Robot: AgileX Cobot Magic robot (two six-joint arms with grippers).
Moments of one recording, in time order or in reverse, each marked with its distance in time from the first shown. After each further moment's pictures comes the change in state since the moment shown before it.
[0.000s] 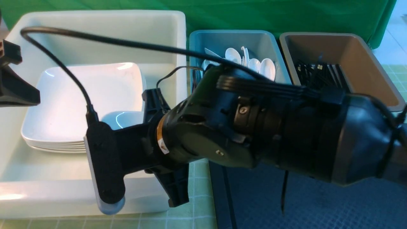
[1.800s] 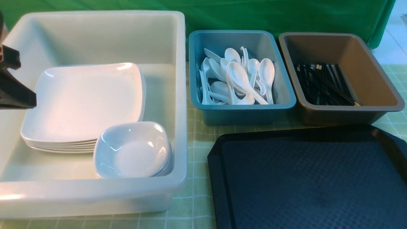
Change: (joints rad) right arm 0.000 -1.203 0.423 0.038 0.227 0.753; left arm 0.000 0.000 0.001 0.036 -0.003 0.027
